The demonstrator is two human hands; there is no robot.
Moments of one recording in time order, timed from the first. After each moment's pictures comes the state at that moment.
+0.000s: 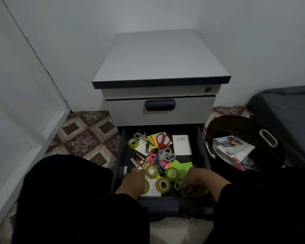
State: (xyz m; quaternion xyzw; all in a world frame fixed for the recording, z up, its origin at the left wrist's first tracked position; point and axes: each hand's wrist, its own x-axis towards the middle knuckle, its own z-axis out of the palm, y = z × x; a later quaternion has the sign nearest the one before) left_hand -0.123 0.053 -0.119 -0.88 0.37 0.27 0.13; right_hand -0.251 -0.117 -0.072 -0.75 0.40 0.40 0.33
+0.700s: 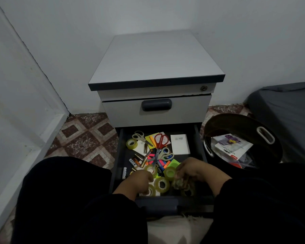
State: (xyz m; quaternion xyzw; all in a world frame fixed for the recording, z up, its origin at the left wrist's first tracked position) left_hand -0.130 0.040 -0.100 -0.84 0.39 0.36 0.01; right_hand -0.246 -0.127 -0.078 -0.71 0.42 0.21 0.53
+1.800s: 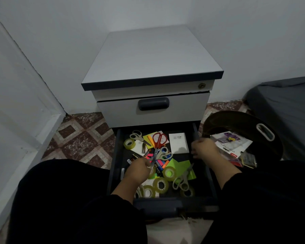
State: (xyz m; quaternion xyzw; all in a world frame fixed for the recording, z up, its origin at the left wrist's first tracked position) left_hand -0.119 0.023 -0.105 -0.89 0.27 0.29 -0.23; right_hand -0.244 -0.176 -0.080 -0.66 0.53 -0.11 0.51
